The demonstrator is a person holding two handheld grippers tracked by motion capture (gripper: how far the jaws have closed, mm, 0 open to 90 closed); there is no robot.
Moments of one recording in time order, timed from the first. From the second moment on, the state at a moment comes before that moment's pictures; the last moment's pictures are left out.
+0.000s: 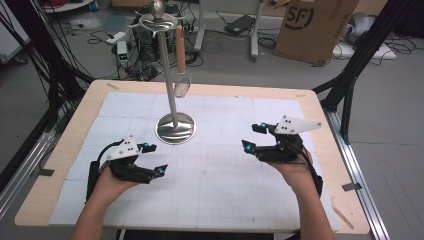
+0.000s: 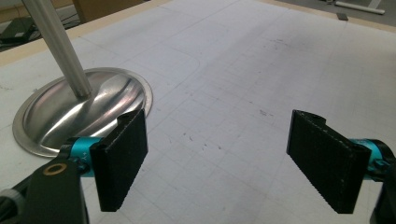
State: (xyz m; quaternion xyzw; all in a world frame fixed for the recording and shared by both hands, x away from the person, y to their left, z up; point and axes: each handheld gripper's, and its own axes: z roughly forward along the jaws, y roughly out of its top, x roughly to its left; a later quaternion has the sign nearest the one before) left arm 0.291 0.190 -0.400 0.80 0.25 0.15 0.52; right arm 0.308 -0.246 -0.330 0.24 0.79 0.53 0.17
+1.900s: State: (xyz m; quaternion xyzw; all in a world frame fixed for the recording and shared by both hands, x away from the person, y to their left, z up) left arm 0.291 0.189 -0.400 0.80 0.25 0.15 0.53; right arm 0.275 -0.277 -0.404 0.29 0.79 0.52 0.16
